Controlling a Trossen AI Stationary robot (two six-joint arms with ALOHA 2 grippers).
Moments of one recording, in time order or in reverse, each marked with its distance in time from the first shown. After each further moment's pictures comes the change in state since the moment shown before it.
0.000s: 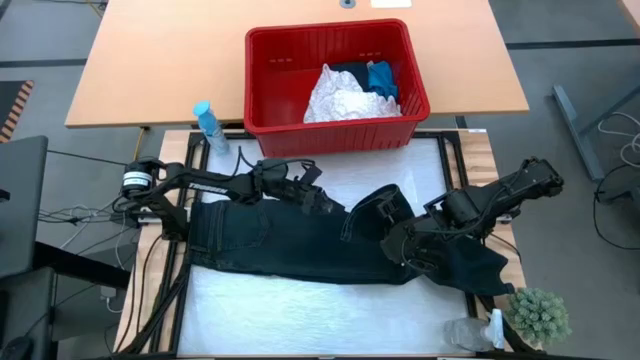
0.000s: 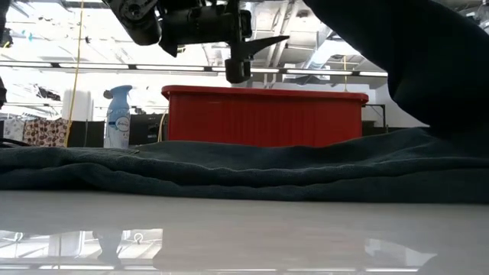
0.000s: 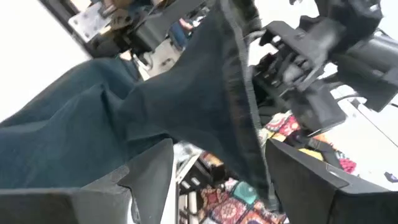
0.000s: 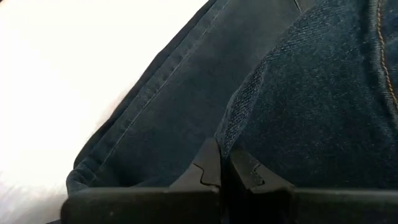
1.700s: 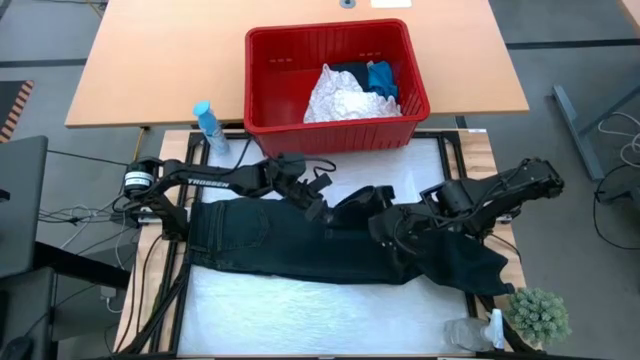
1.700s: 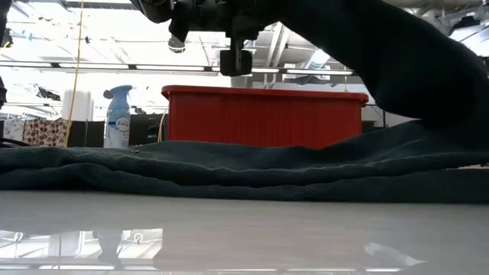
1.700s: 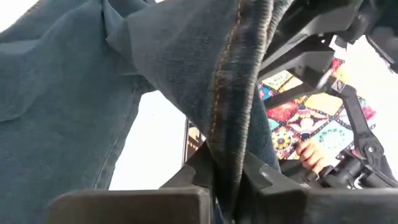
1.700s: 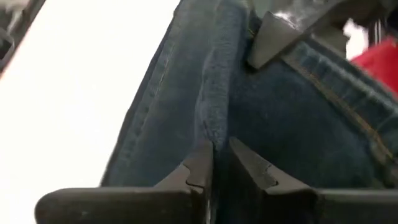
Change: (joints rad) left arm 0.000 0.009 0.204 -0.497 0.221 0.097; right arm -0.099 -0.004 0.000 0.154 0.018 0.286
